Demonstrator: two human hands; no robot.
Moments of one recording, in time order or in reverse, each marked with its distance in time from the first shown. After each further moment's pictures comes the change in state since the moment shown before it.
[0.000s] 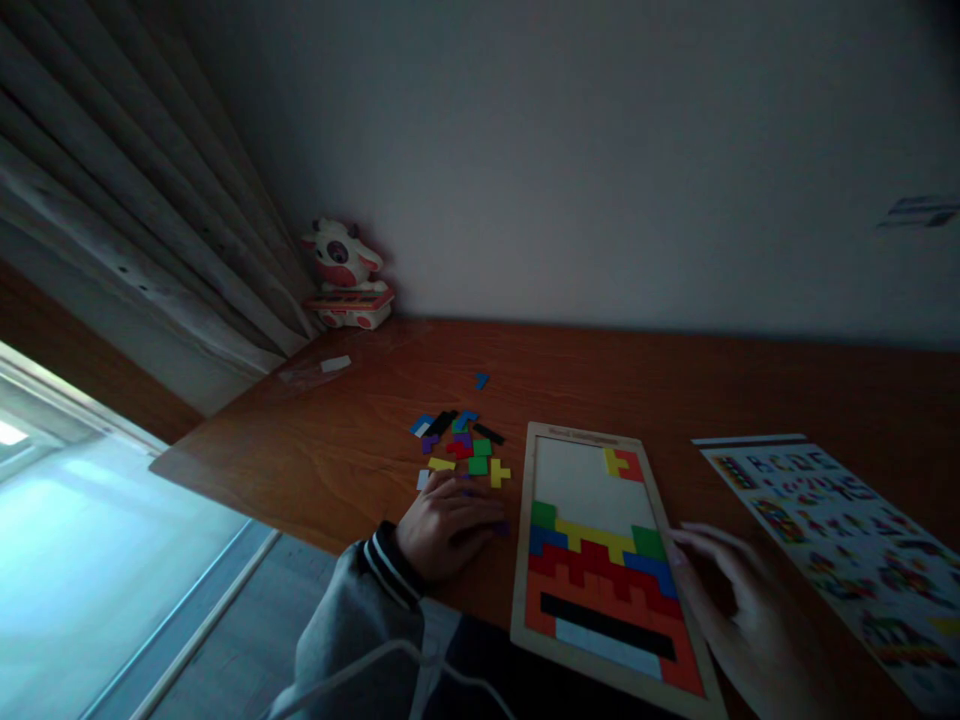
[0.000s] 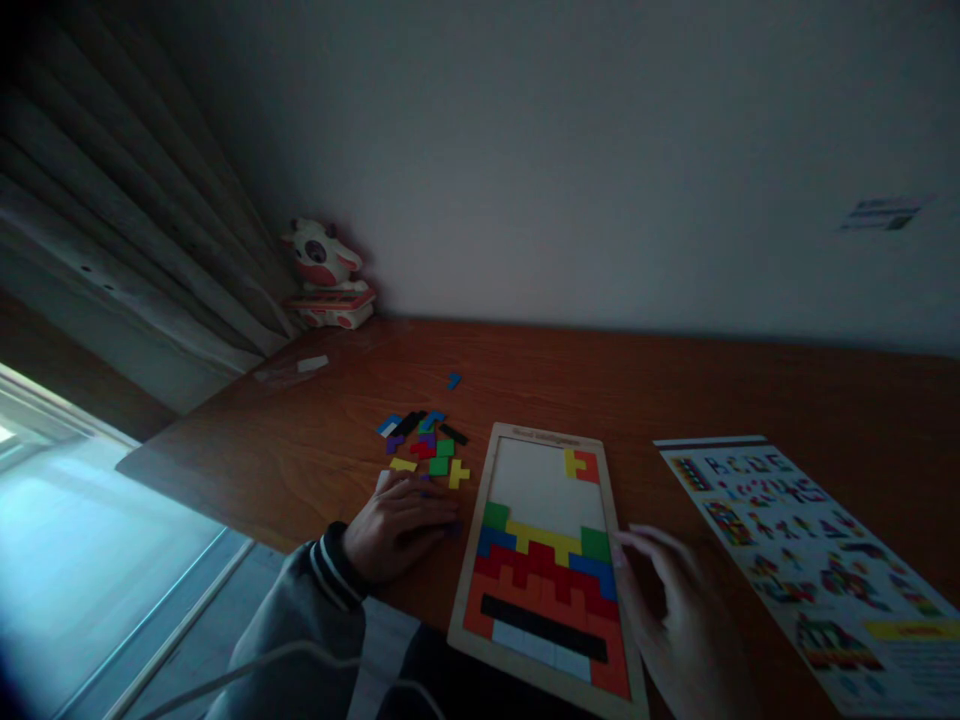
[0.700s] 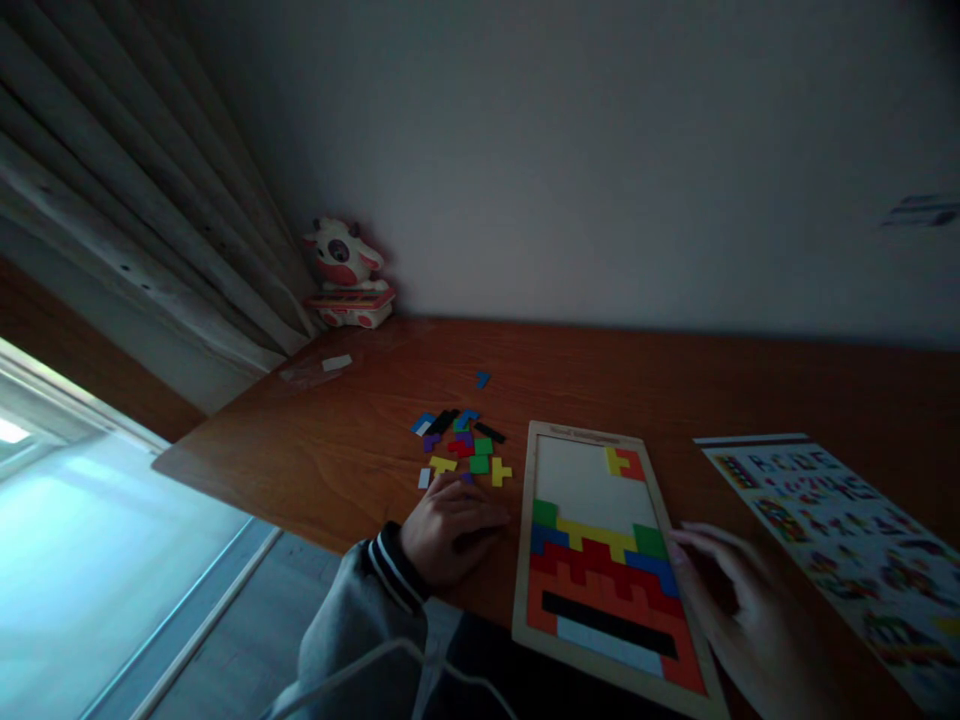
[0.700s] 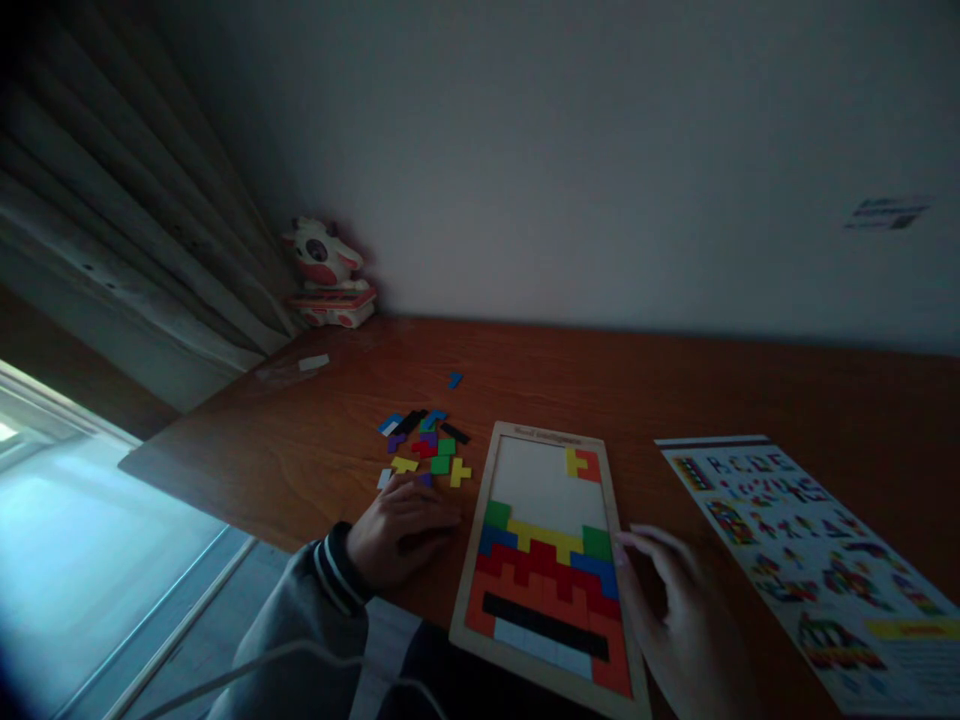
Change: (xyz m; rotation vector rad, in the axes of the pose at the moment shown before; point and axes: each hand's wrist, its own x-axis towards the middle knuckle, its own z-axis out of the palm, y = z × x) left_hand 0.002 0.008 -0.002 -0.062 -0.019 -0.029; right_hand 0.000 0.003 0.001 -0.024 0.010 -0.018
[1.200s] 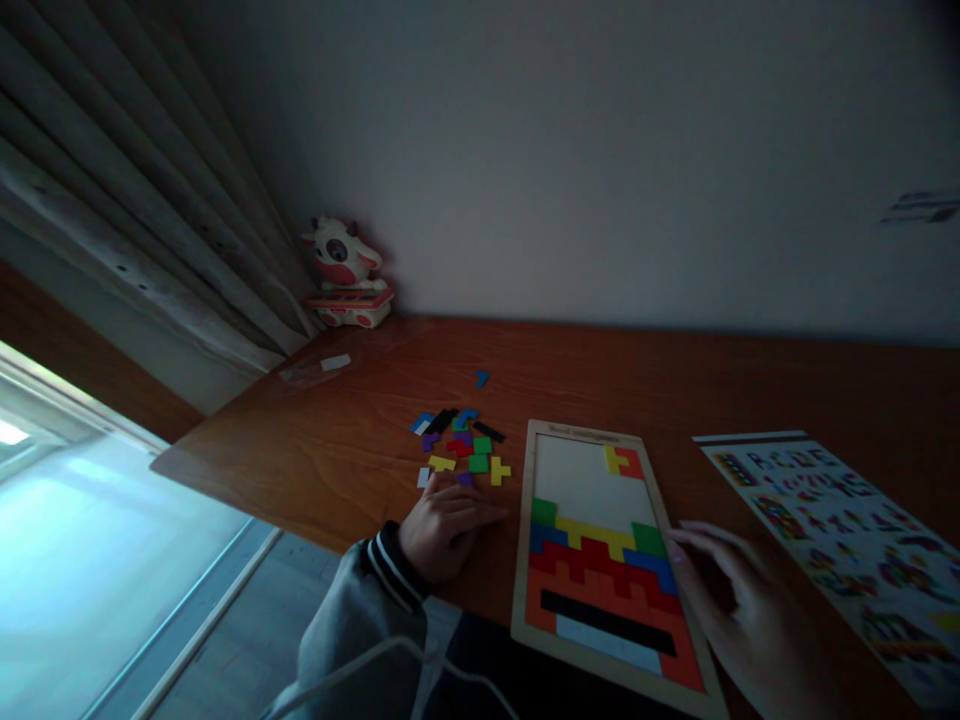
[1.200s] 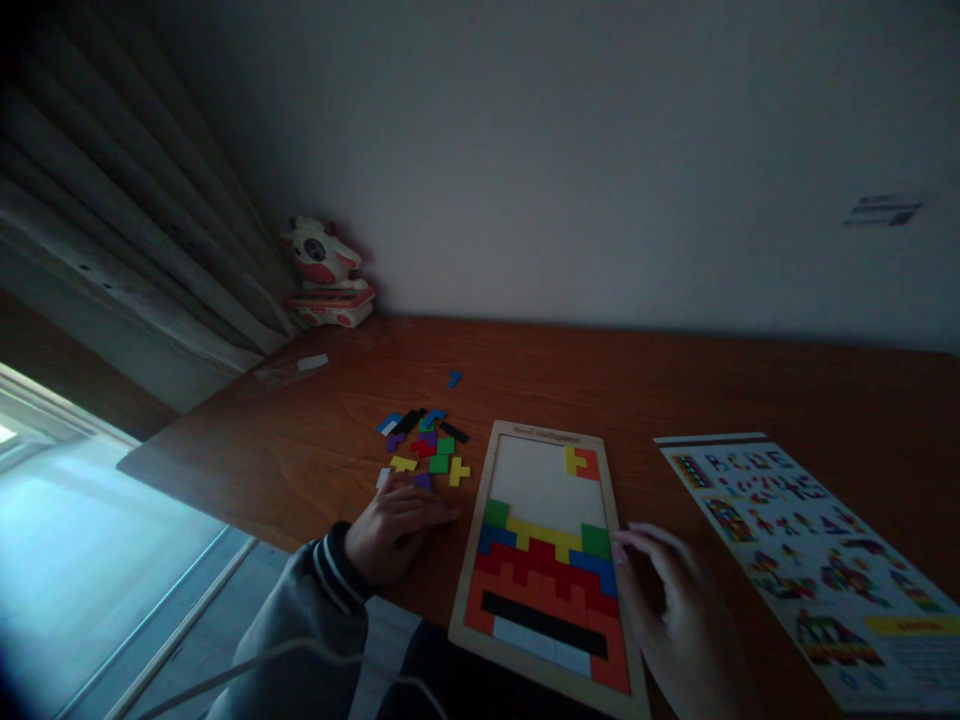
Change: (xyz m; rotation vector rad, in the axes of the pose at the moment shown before) left_hand -0.005 -0.005 0.004 -0.002 0.024 0.035; right_hand -0.001 0.002 0.000 0.004 -0.002 0.011
